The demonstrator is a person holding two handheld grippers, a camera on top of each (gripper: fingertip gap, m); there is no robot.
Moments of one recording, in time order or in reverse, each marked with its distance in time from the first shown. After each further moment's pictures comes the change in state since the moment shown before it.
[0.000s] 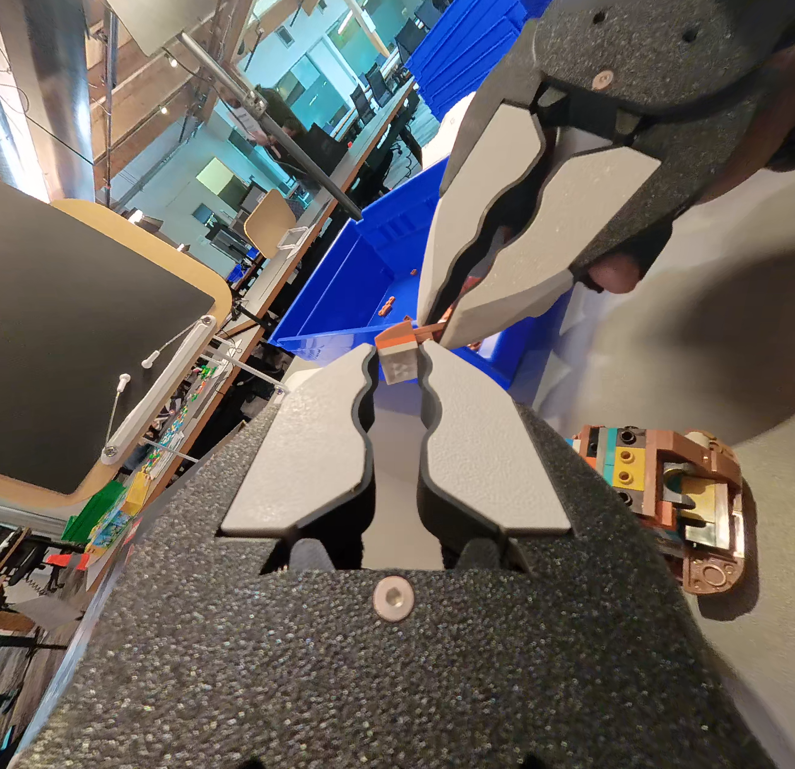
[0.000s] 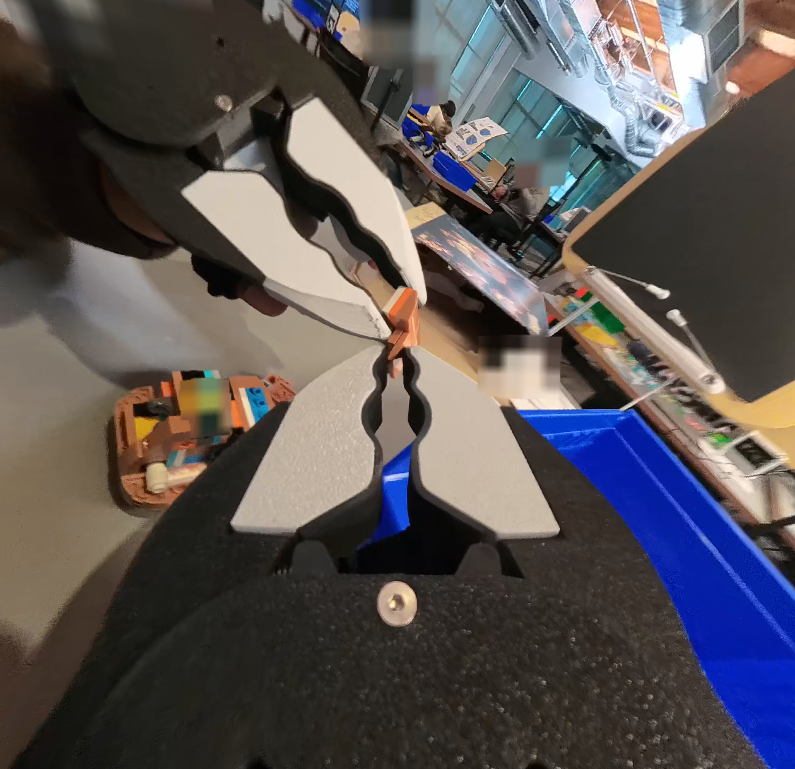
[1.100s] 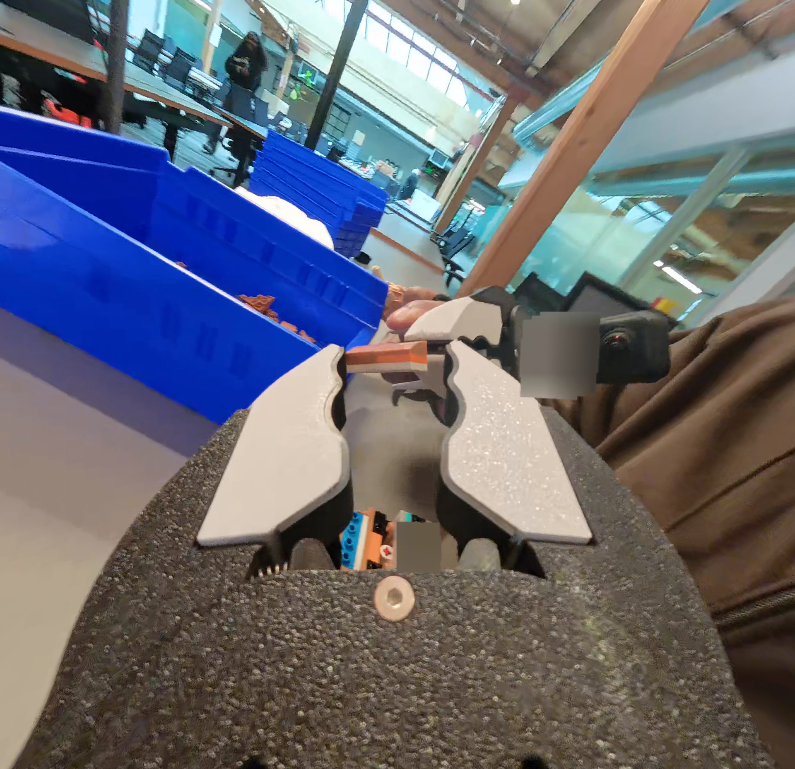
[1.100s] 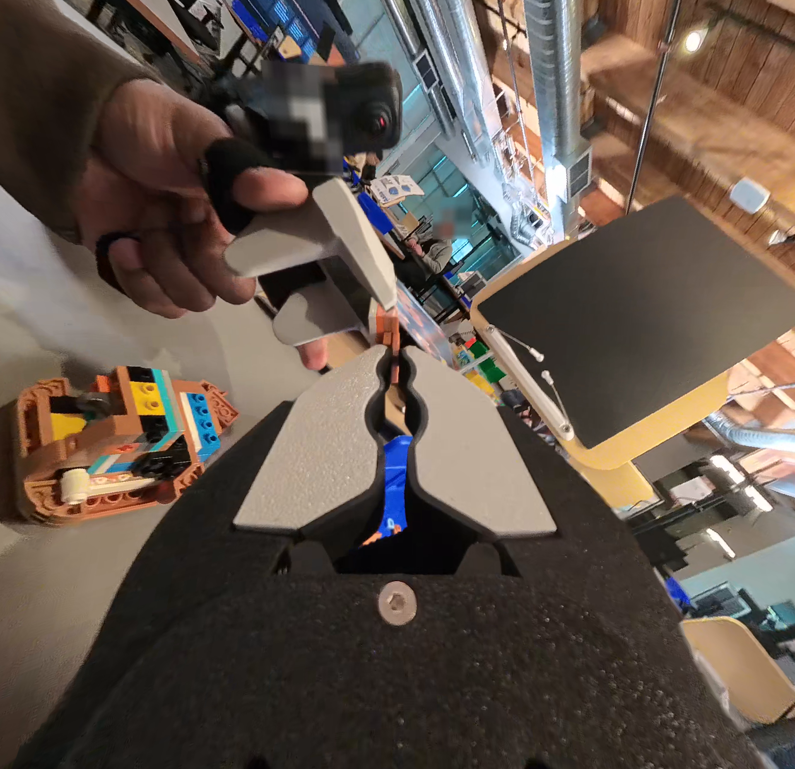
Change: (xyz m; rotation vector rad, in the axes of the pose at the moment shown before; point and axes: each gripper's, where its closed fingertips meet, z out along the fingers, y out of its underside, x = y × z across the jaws) left arm -0.002 -0.018 -0.007 0.292 0.538 -1.178; right arm 0.008 -0.021 -0.010 0.084 0.187 -0.257
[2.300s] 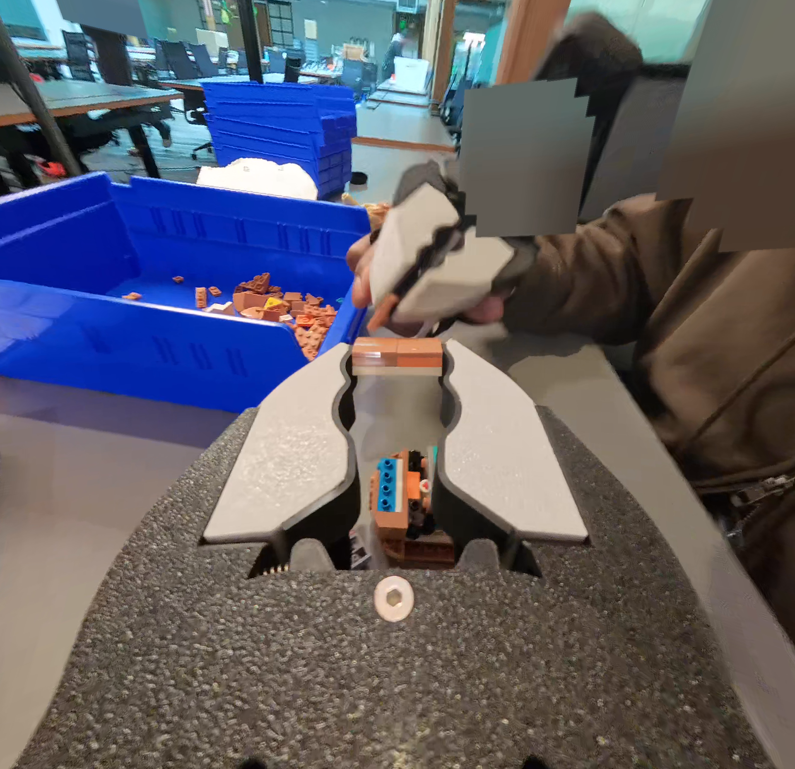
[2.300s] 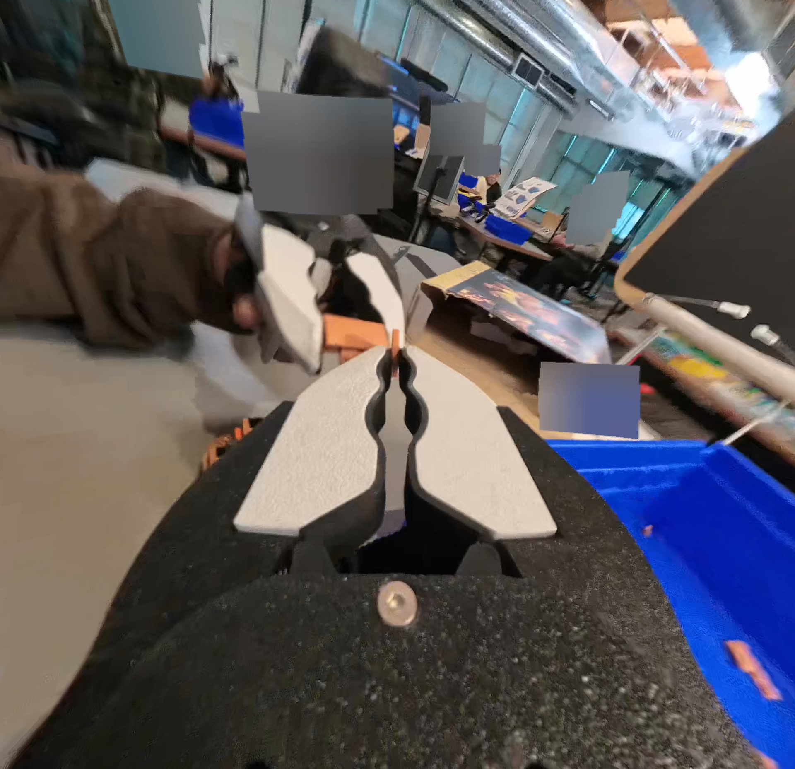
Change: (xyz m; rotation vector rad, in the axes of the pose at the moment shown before) left arm 0.014 0.032 -0.004 -0.245 0.025 0.428; right arm -0.009 -0.010 -0.007 0.091 -0.291 0.452
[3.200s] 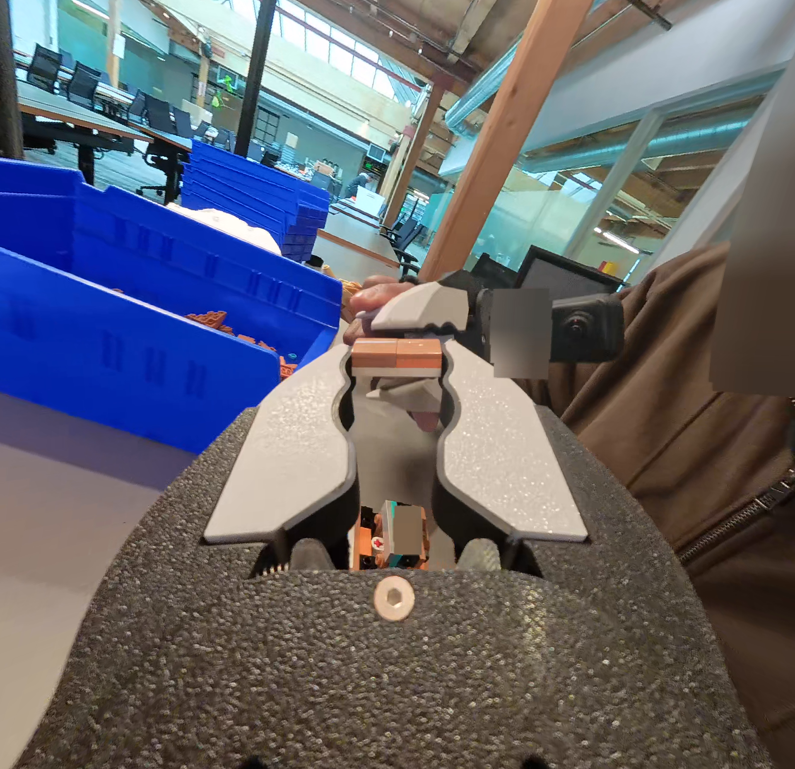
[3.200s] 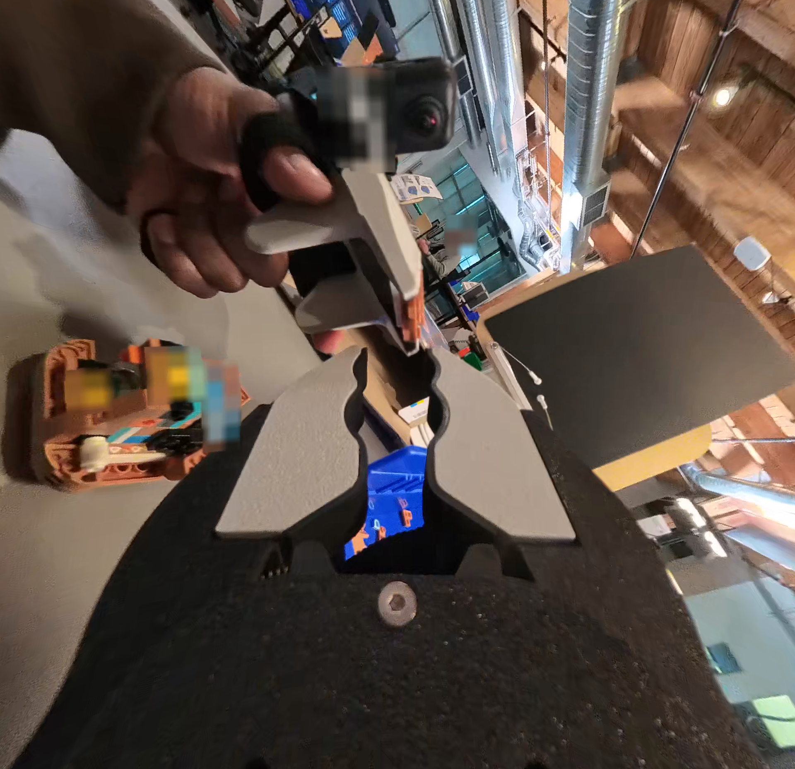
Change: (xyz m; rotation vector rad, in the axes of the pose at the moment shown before) left arm -0.007 -0.025 -0.007 0.265 0.118 -0.318; right arm -0.001 0.005 0.008 -0.128 0.229 -0.593
